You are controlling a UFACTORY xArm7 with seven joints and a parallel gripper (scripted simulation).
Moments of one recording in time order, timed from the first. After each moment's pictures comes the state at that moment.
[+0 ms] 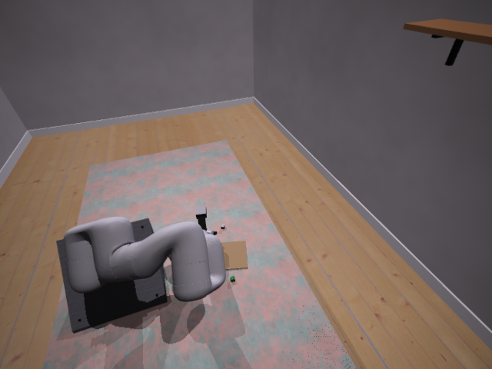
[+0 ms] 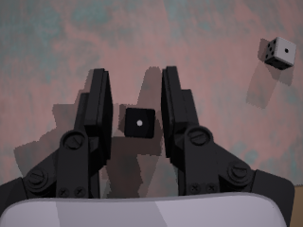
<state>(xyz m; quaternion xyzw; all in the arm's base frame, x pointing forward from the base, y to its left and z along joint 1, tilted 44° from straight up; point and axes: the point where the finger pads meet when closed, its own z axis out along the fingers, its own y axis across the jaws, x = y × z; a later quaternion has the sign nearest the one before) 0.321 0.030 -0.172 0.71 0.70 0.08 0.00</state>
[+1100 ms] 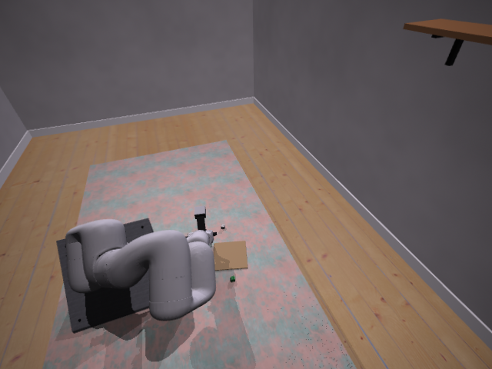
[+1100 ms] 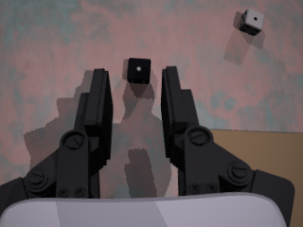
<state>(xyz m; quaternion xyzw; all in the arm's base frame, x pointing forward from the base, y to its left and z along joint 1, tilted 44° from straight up) 0.315 0.029 -0.119 0.71 0.70 0.08 0.00</state>
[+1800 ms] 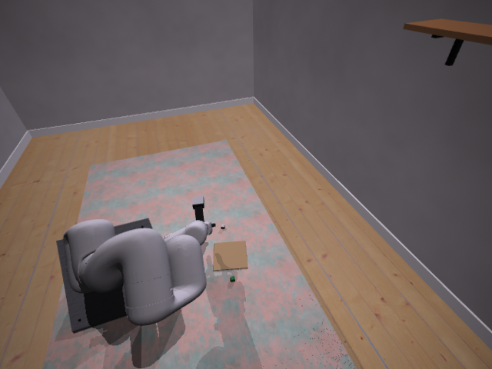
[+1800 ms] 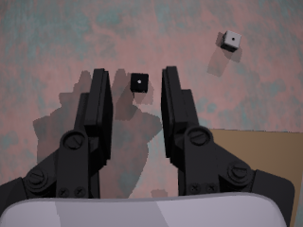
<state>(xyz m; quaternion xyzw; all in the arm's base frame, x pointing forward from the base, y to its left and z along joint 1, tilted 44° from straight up) 0.312 0.066 -0.080 0.71 0.70 0.08 0.00</state>
